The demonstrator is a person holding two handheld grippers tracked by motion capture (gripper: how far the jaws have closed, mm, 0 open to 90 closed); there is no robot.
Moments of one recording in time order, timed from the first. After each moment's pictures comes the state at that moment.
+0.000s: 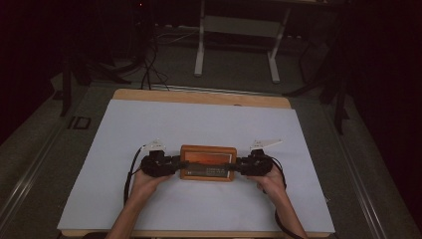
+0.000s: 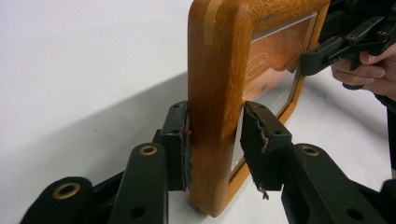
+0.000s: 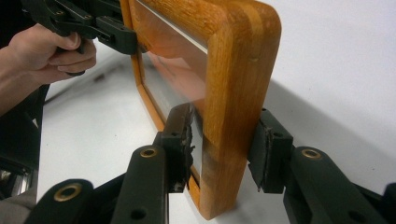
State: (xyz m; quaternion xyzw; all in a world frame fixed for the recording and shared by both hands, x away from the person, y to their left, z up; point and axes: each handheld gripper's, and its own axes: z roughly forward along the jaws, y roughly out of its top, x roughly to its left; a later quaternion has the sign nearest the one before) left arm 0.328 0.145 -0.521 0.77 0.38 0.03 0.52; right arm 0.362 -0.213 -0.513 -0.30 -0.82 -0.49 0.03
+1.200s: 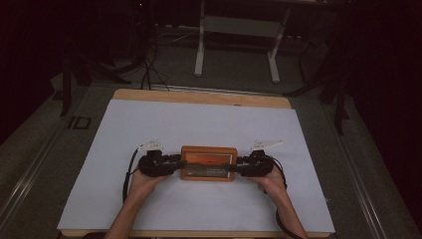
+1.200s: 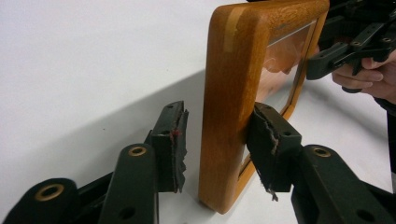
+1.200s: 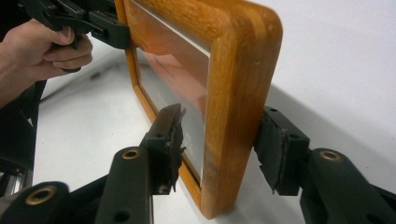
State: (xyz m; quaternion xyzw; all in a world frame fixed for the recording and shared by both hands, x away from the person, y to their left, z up) left arm 0.327 0.152 -0.520 0.76 0.38 0.03 0.52; right arm 0.360 -0.215 -0.513 -0.29 -0.82 -0.49 0.02
